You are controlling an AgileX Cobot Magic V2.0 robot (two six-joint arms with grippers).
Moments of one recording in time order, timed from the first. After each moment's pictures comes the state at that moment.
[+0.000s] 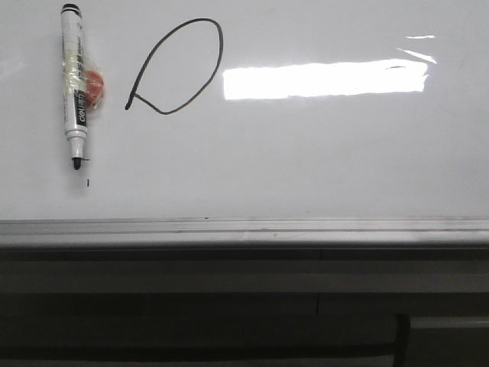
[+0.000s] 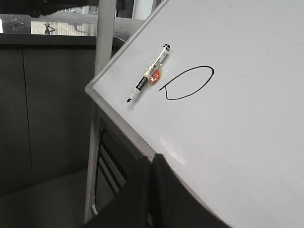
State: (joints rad) left arm -0.70 0.29 -0.27 -0.88 -0.19 0.82; right arm 0.90 -0.01 -0.34 -0.08 0.49 -0.14
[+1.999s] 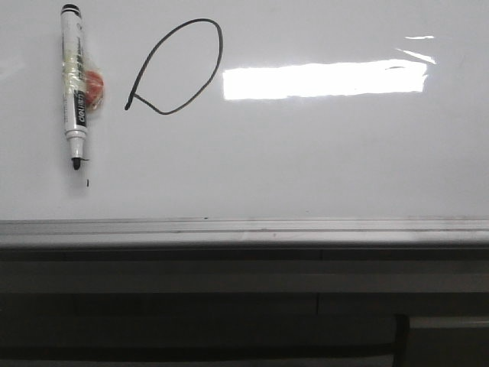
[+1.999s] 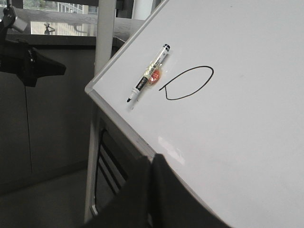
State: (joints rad) left arm -0.07 0.00 0.00 0.03 0.33 0.07; right arm 0.90 -0.01 -0.34 -0.08 0.49 -0.14
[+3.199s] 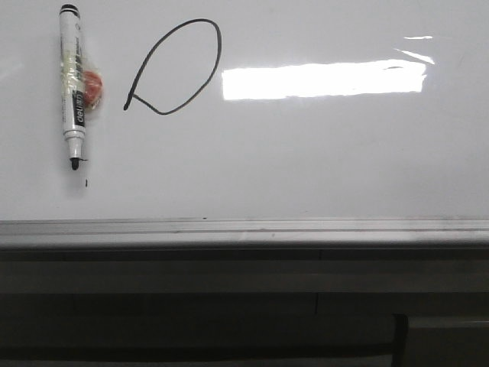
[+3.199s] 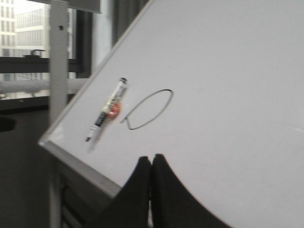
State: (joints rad) left arm -0.07 0.00 0.00 0.04 0.33 0.07; right arm 0.66 -0.01 0.01 0.05 -0.12 -0.14
